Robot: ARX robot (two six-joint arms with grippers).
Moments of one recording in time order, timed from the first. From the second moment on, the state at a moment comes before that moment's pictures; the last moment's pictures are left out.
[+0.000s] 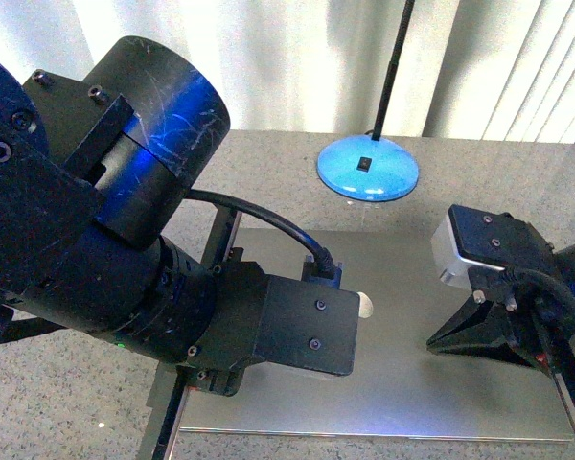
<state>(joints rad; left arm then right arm) -0.48 1.90 0.90 -0.06 0.23 1.30 0.10 2.00 0.93 -0.29 -0.69 -1.29</state>
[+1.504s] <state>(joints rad) -0.17 1.23 0.14 1.07 -0.16 0.01 0.00 1.19 0.12 1.05 0.00 -0.02</state>
